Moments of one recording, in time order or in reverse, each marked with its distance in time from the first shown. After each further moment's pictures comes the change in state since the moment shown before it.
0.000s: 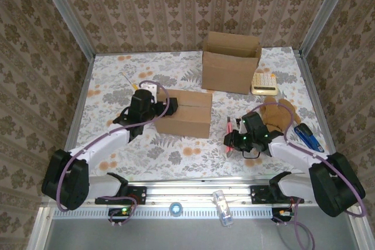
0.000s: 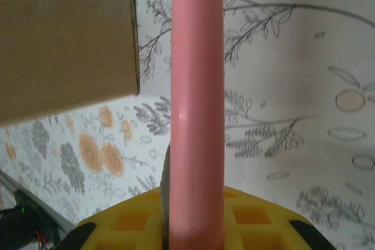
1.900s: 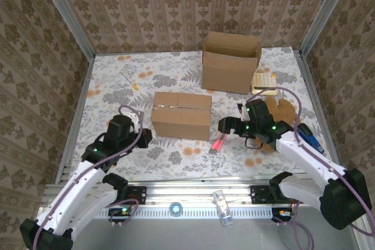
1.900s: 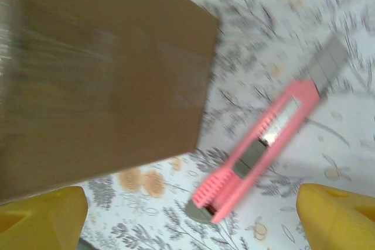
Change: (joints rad) left arm 0.007 -0.596 -0.144 -0.676 0.167 -0.122; right arm -0.004 -0.148 0.262 -0.259 0.110 -0.206
